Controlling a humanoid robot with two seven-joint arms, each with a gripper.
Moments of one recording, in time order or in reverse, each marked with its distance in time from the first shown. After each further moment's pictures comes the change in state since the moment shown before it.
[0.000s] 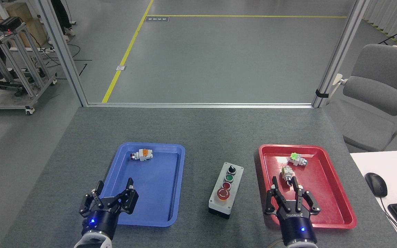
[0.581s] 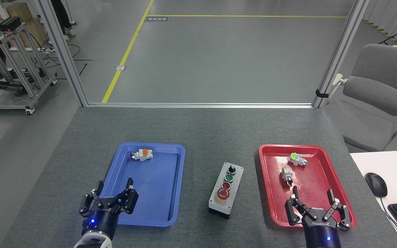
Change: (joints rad) left arm 0.000 0.000 0.000 0.000 0.000 0.000 0.001; right arm 0.055 -0.048 -0.090 -0.020 -0.044 0.020 -0.013
